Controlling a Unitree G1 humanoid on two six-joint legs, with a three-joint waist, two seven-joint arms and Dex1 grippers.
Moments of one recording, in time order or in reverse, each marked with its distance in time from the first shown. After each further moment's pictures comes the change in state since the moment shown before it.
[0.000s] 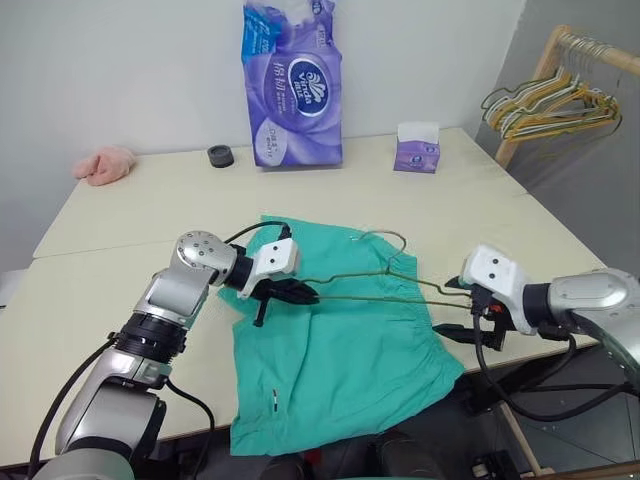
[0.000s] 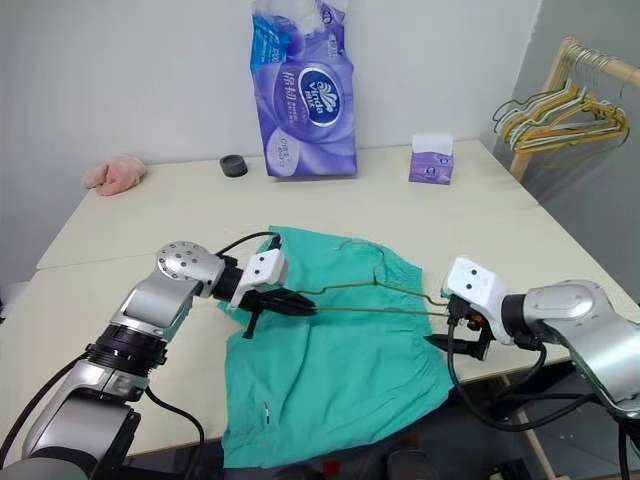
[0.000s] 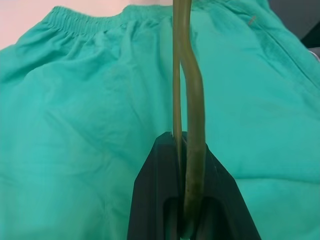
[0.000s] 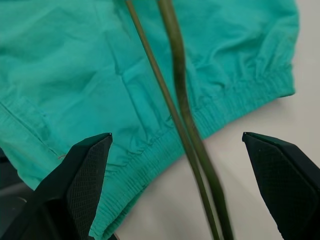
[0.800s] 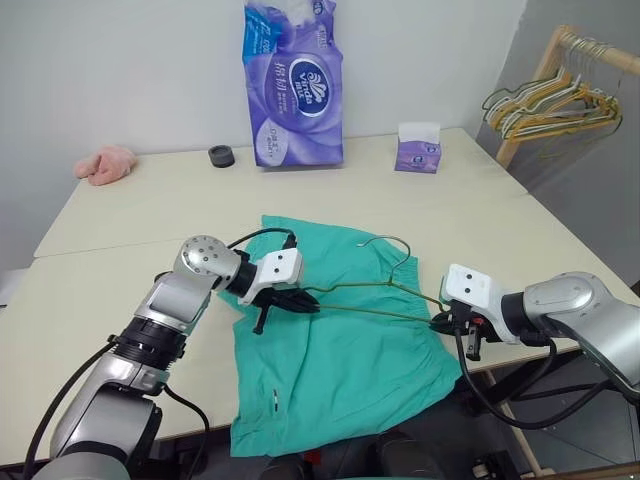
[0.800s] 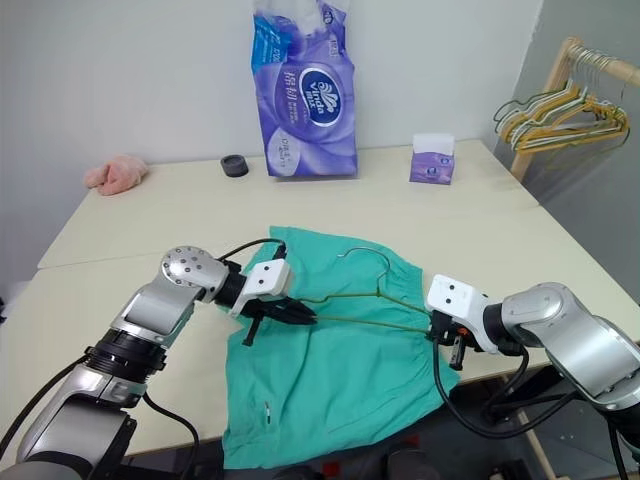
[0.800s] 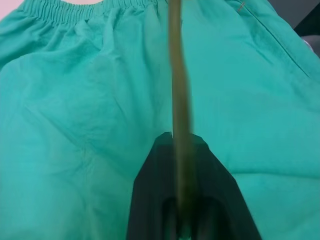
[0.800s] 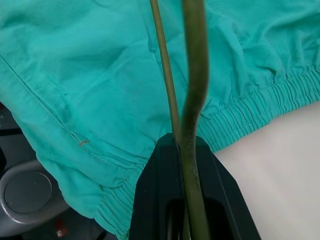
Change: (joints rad) left arm 0.024 -0.002 -0.028 -0.031 -0.002 0.036 0.010; right arm -0.060 -0.014 0.126 -0.003 -0.011 0.037 0.025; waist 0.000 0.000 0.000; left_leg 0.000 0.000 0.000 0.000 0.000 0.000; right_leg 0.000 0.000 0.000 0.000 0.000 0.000
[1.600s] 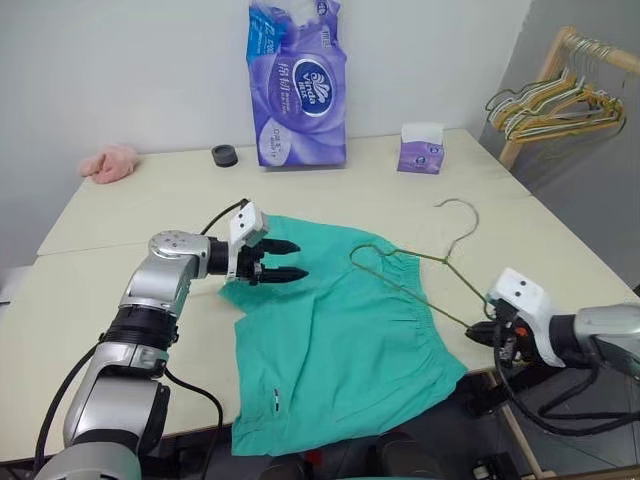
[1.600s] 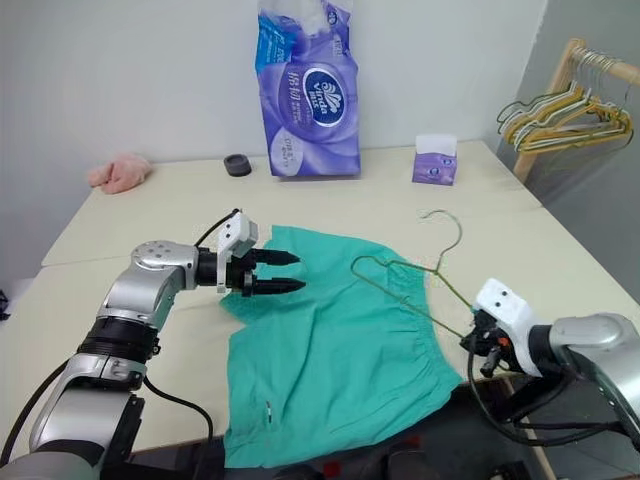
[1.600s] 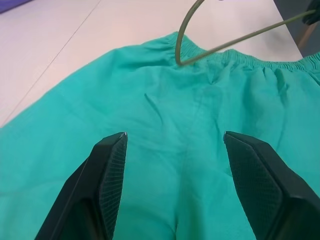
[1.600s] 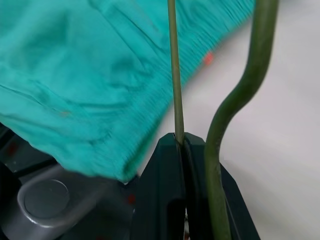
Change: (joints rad) left arm -0.063 -0.029 0.206 0.273 -0.122 0.099 0.142; right arm 0.402 0.017 -0.471 -0.046 0.125 0.163 -0.111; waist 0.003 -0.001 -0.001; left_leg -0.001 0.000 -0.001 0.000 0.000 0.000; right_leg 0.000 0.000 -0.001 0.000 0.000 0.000
